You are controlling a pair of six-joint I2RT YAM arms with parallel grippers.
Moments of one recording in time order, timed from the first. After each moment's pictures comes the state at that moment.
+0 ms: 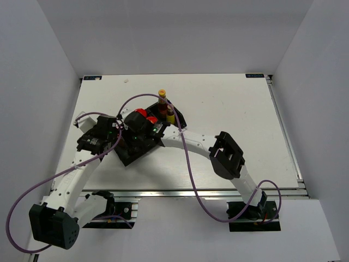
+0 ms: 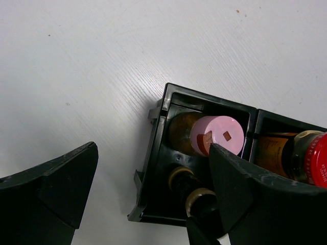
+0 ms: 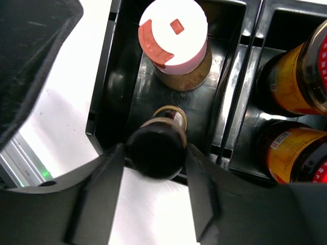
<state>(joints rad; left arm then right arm) -0.26 1.00 0.84 -0.73 -0.69 -0.96 1.14 2.19 1.91 -0.42 0.03 0.26</state>
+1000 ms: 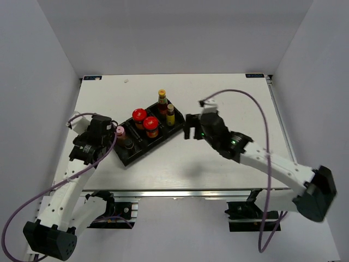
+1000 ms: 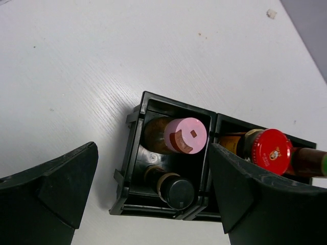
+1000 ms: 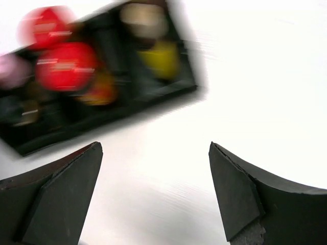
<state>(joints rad) -0.27 0.90 0.88 -0.75 -0.70 -0.99 0.93 1.30 1.05 -0.24 0.34 0.41</state>
